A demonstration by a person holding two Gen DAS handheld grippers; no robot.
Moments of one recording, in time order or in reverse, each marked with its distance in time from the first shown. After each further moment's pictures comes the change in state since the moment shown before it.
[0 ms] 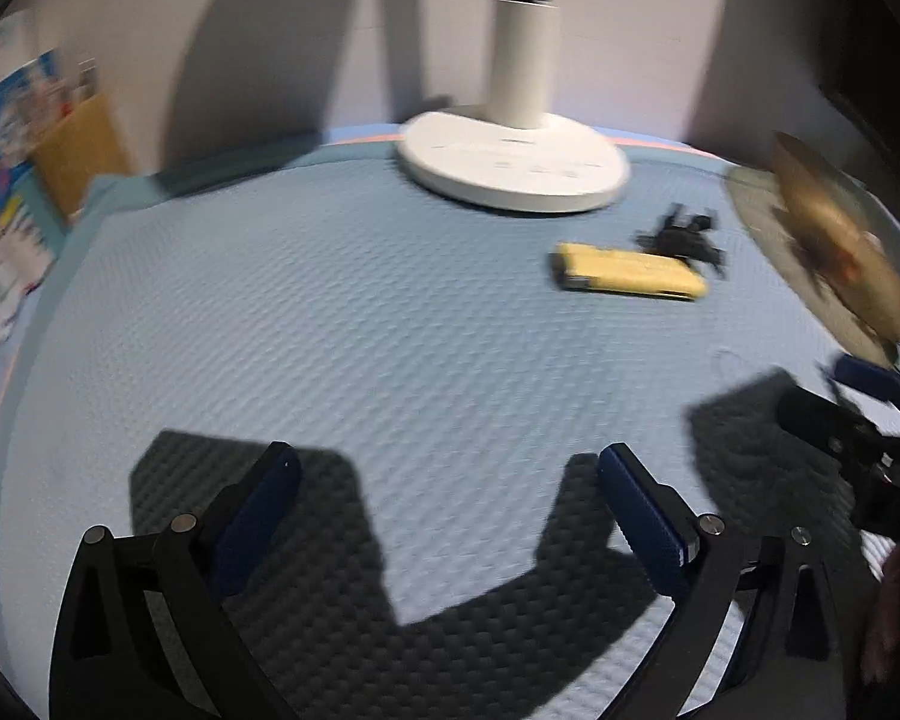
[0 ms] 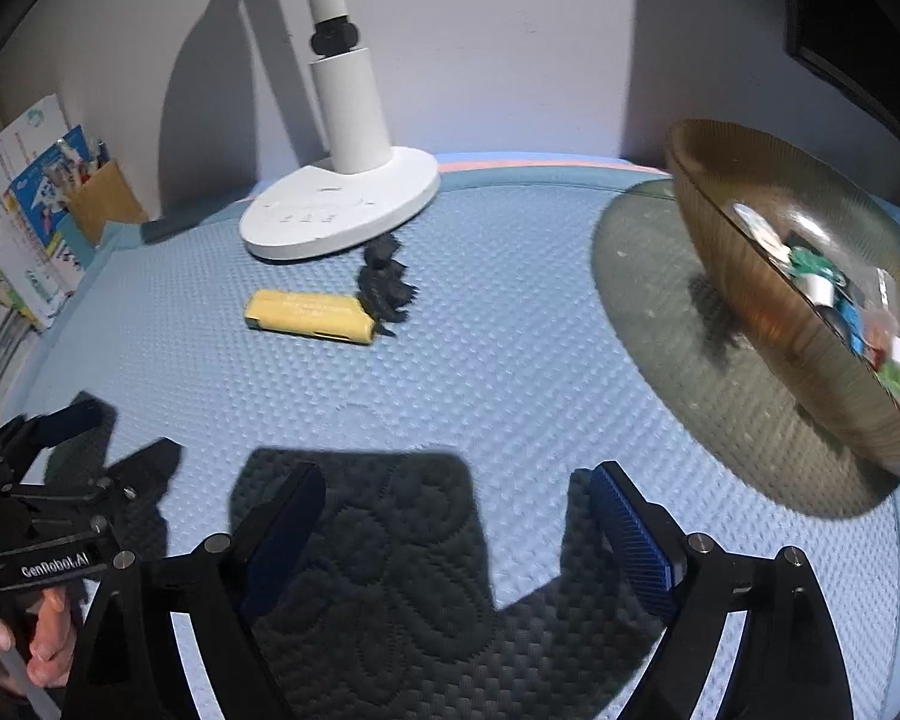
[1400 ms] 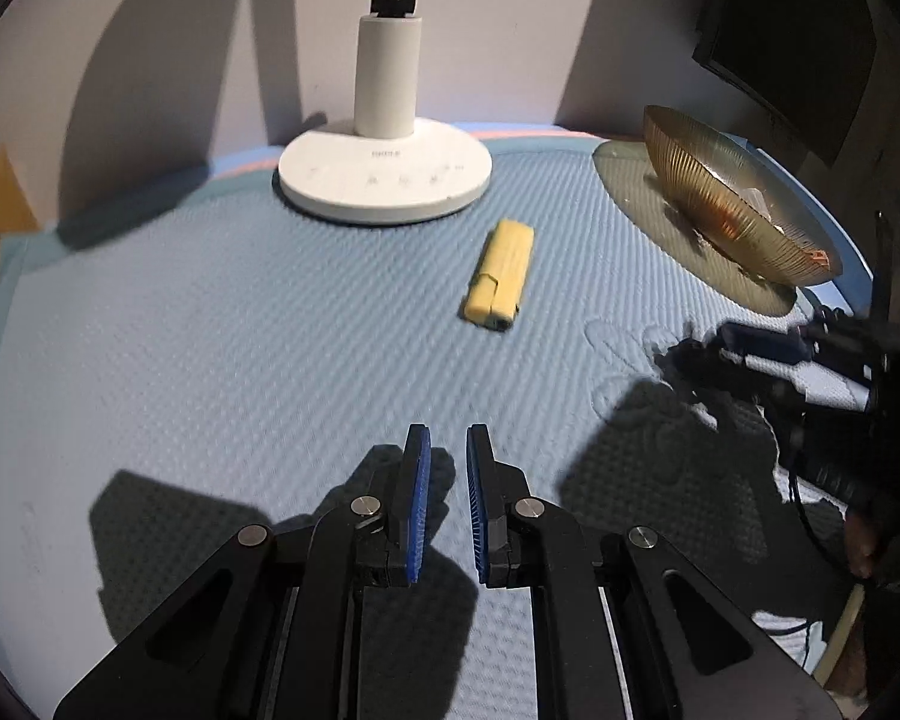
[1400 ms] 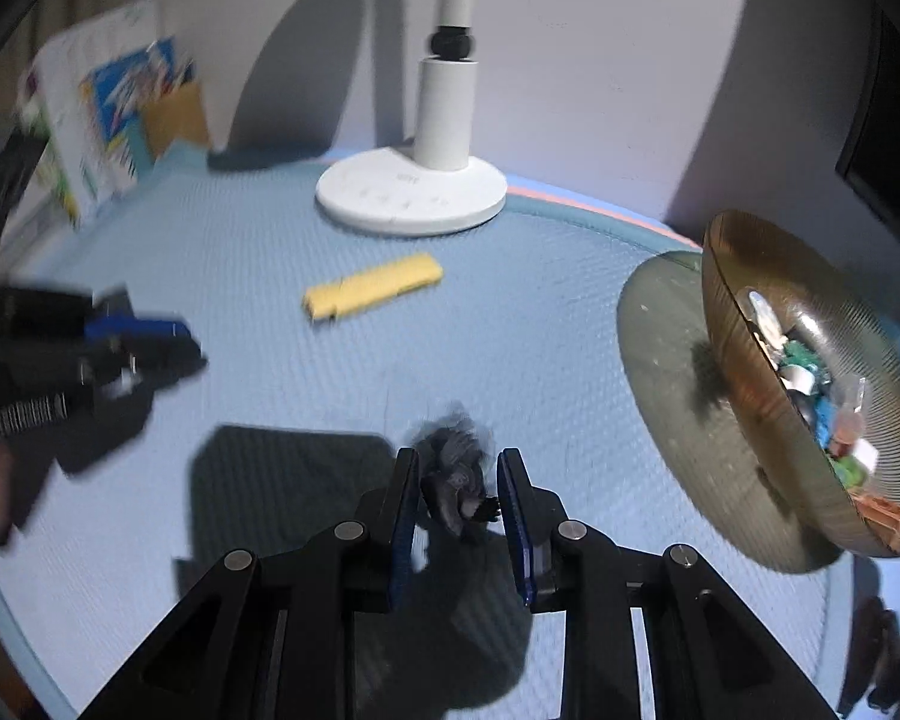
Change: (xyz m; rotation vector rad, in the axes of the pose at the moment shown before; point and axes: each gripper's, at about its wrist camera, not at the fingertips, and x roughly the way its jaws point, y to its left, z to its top) left arm -0.020 -0.006 0.007 0.119 0.027 -0.225; right arm -0.029 0.030 -0.027 -0.293 -0.040 -0.057
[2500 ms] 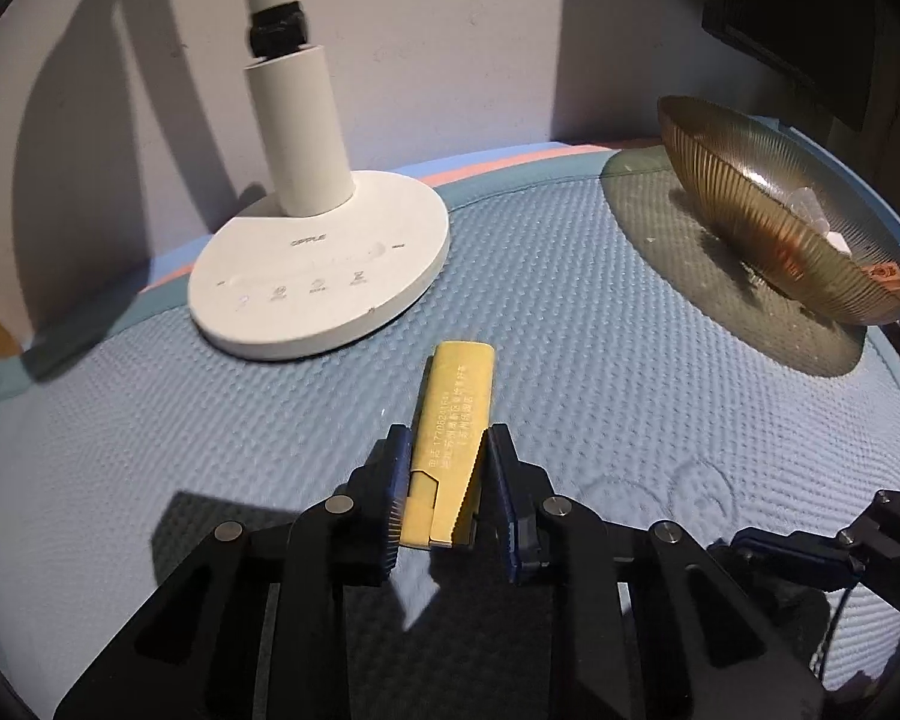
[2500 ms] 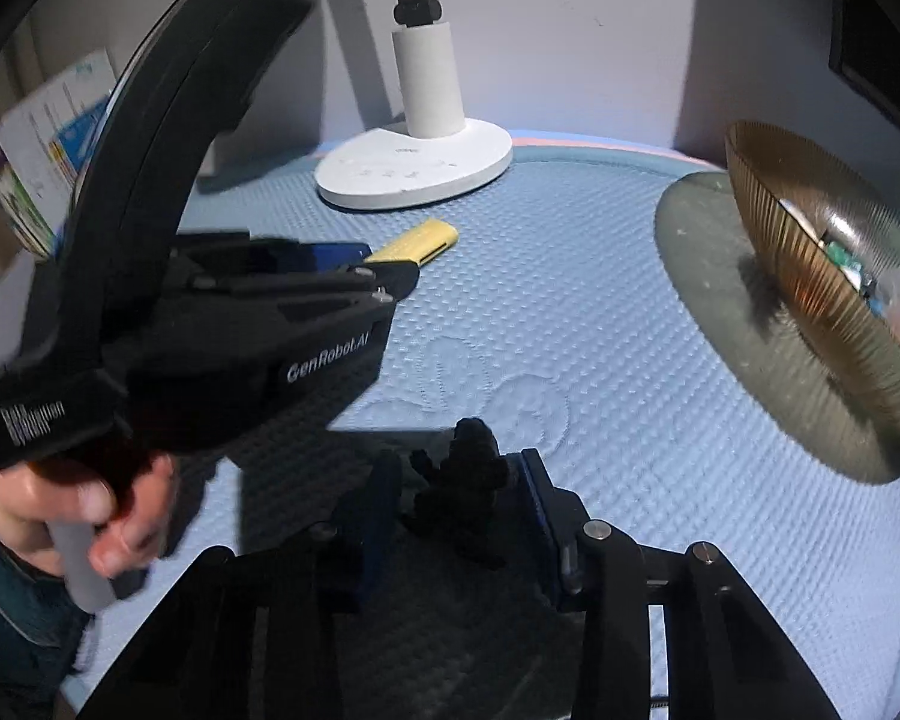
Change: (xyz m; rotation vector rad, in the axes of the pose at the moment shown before) left arm 0.060 -0.055 0.057 0.106 -0.059 0.141; right arm 0.028 -0.007 -0.003 0.246 0.054 0.149
